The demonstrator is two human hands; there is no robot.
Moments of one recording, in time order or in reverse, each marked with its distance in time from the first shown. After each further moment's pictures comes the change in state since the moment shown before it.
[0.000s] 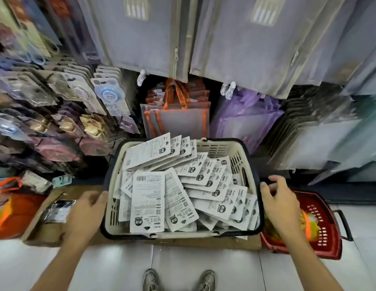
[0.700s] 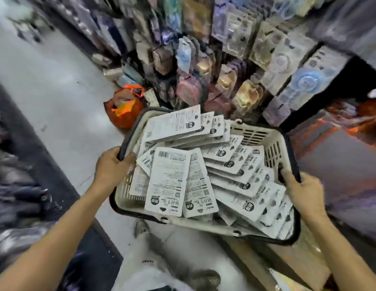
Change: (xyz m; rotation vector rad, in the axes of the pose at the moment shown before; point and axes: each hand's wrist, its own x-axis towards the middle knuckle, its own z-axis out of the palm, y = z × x) left_hand -0.012 -0.234 -0.126 -0.388 0.342 -0.319; right_hand -0.054 -0.231 0.190 -0.105 -0.506 -0.550
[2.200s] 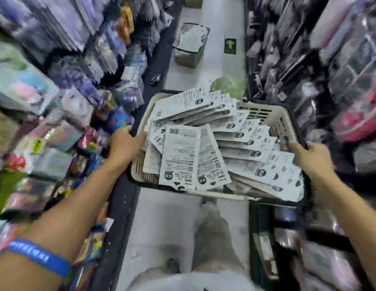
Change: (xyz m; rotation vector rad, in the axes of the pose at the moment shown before) left_hand 1.482 -0.335 -0.879 -0.170 0.688 -0.576; right_hand 0.585 -1.728 1.111 0.021 -0.643 -0.567
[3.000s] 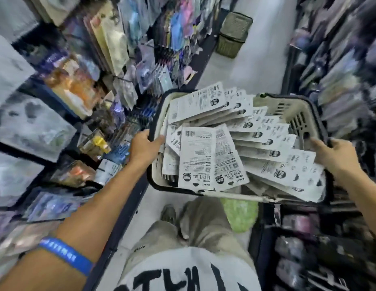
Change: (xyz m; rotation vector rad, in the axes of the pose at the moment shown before) left_hand 0.796 0.312 0.149 -0.295 0.048 -0.198; right_hand 0.809 -0.542 0.183 -0.238 -0.103 -0.237
